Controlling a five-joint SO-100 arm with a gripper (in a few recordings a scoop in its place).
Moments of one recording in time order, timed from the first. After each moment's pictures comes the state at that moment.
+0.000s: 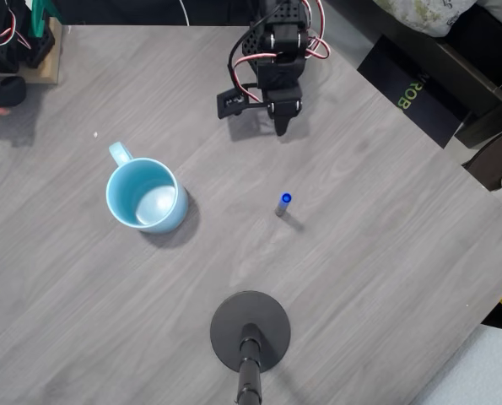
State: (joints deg) arm -1.5 189.7 177.3 70.0 -3.6
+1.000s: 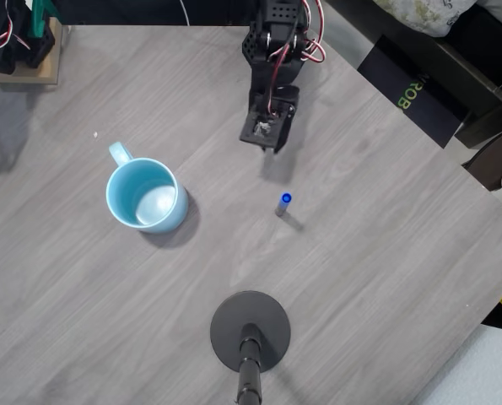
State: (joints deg) arm 7.8 189.7 177.3 45.7 -85.3
